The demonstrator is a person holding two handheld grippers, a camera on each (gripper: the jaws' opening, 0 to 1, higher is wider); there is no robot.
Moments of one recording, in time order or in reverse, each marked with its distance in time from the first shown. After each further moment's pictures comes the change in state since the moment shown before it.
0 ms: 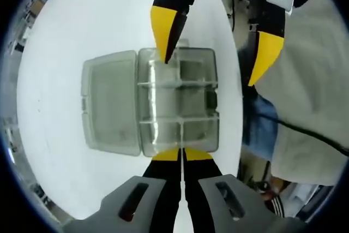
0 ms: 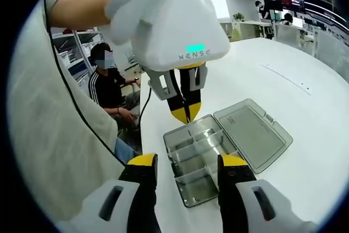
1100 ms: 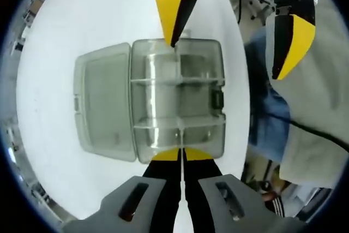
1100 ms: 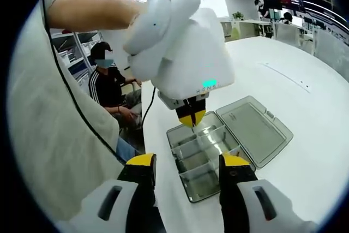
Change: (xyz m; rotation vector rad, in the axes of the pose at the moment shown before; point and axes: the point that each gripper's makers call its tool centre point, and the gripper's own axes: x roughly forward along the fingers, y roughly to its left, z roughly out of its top) left arm 0.024 0.000 -0.001 -0.001 0.030 0.023; right arm -0.005 0.007 -0.005 0.006 0.002 -0.004
